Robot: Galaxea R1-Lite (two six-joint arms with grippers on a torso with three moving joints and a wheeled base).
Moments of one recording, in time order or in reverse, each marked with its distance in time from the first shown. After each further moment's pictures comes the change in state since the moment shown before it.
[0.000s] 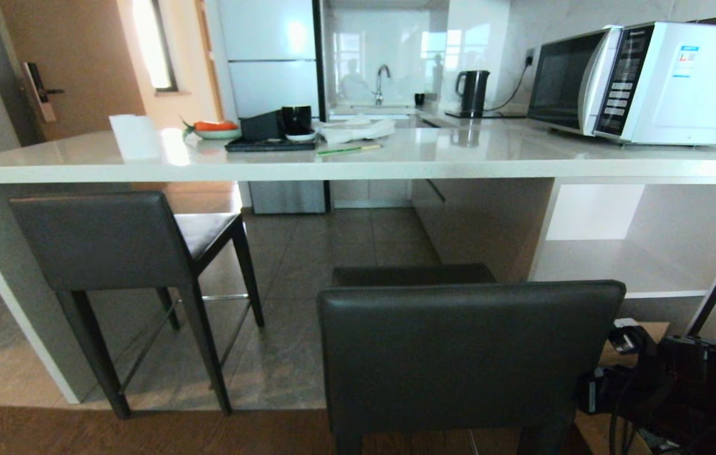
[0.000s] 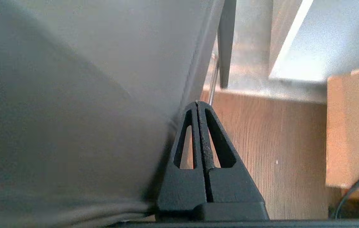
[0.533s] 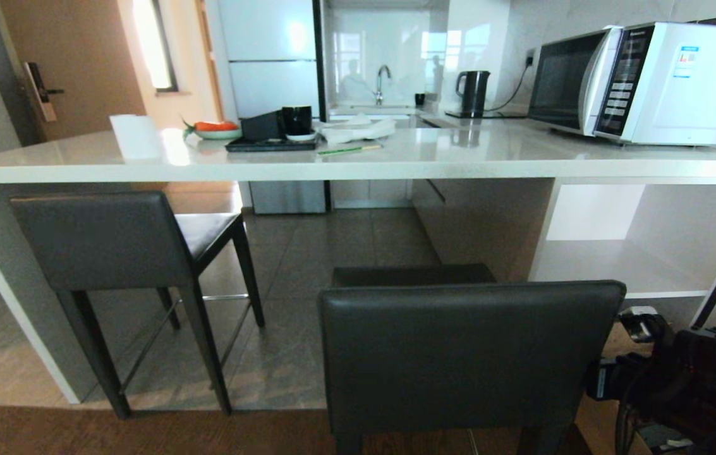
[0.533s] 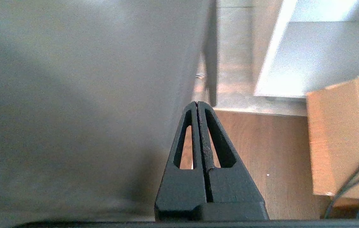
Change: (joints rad) left arm -0.001 0.410 -0.312 -0.205 -0.025 -0.088; right arm -0.011 -0.081 0.001 0.002 -0.075 0.040
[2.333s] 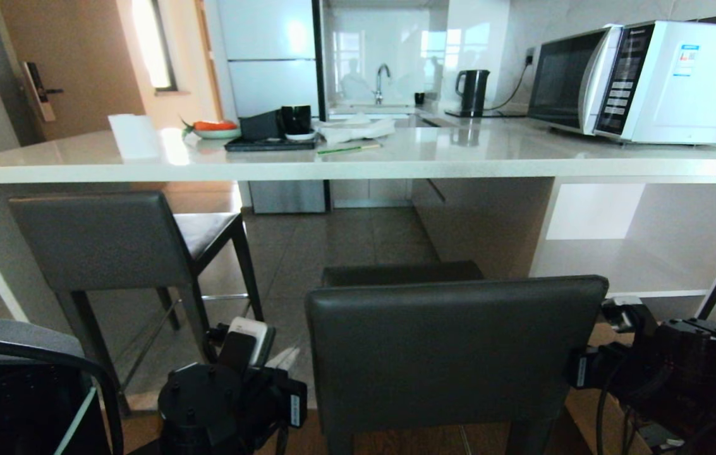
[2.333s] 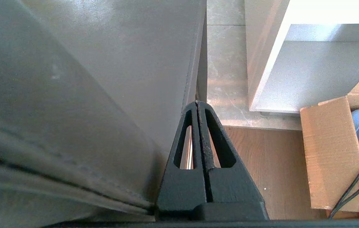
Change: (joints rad) left arm -0.771 1.590 0.129 -1.296 0.462 -0.069; right arm 0.135 -0.036 -0.027 -0.002 -0.132 0.024
